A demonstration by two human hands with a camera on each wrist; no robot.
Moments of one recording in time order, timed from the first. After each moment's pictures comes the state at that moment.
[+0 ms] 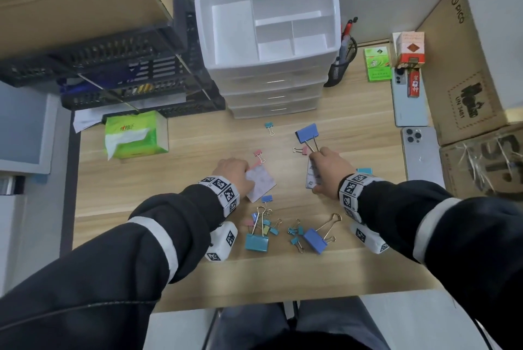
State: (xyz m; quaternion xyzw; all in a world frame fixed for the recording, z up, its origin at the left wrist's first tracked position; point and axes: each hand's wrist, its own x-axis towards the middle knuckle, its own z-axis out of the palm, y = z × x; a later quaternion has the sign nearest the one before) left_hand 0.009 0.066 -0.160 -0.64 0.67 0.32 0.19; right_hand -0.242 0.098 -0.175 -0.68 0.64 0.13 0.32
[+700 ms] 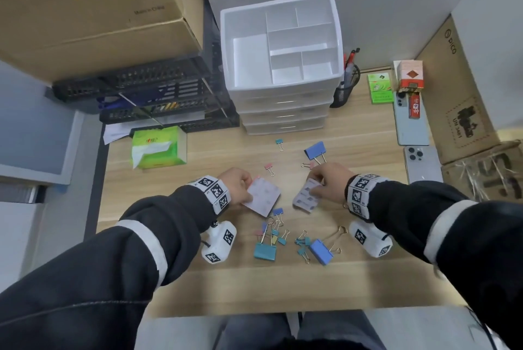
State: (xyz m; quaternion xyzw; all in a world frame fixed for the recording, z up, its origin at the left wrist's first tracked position) left_hand 0.029 0.066 -0.107 -0.65 0.61 0.43 0.14; right_hand -0.235 0.088 -0.127 -0.65 0.62 0.07 0.43
